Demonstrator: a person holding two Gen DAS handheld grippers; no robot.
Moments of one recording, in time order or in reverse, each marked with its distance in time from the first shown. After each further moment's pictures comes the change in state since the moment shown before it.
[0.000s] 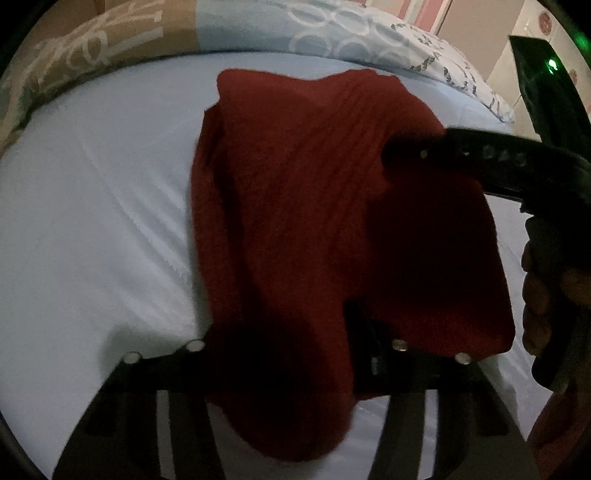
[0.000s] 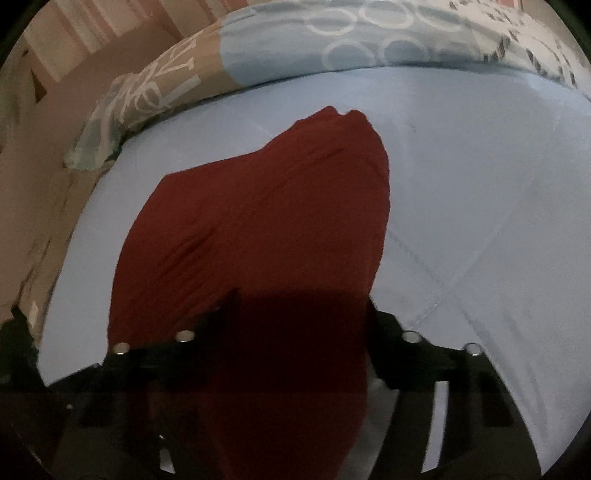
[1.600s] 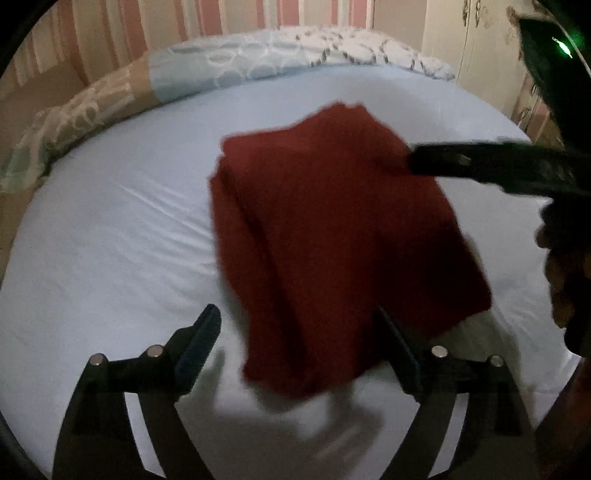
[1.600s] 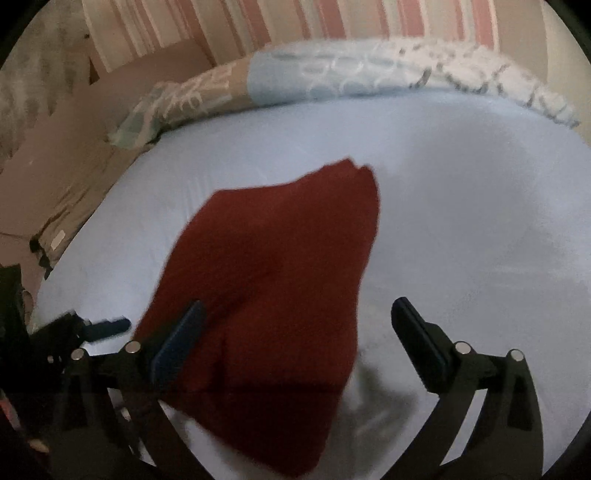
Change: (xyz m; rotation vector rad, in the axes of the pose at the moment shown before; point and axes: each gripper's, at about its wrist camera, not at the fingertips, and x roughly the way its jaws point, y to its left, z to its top) left arm -0.112 -0.186 -0.174 0.185 -0.136 0.101; right arm -0.219 -0.053 -0.211 -0.096 -0.161 -0.030
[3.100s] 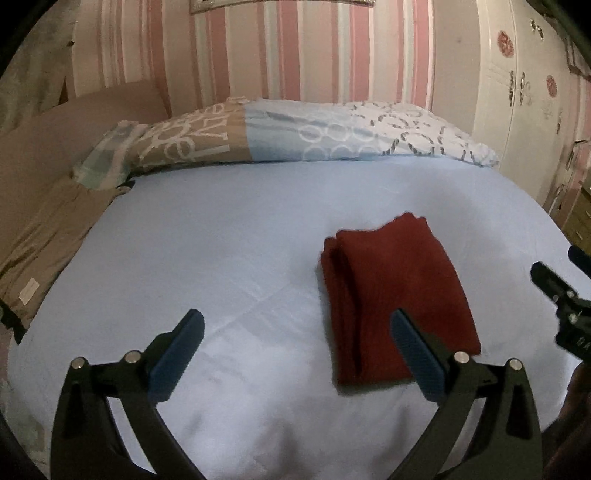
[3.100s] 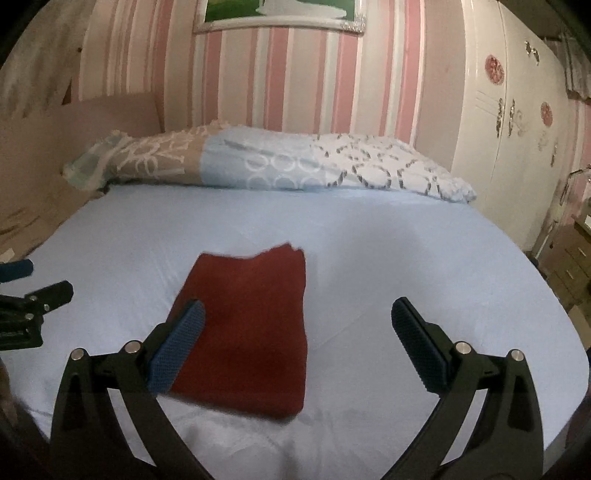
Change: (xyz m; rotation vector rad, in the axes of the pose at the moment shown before) left arm -0.136 0.063 -0.006 -0.178 -0.212 0.169; right arm -0.124 0.084 -0.050 -0.050 -0.311 -0.389
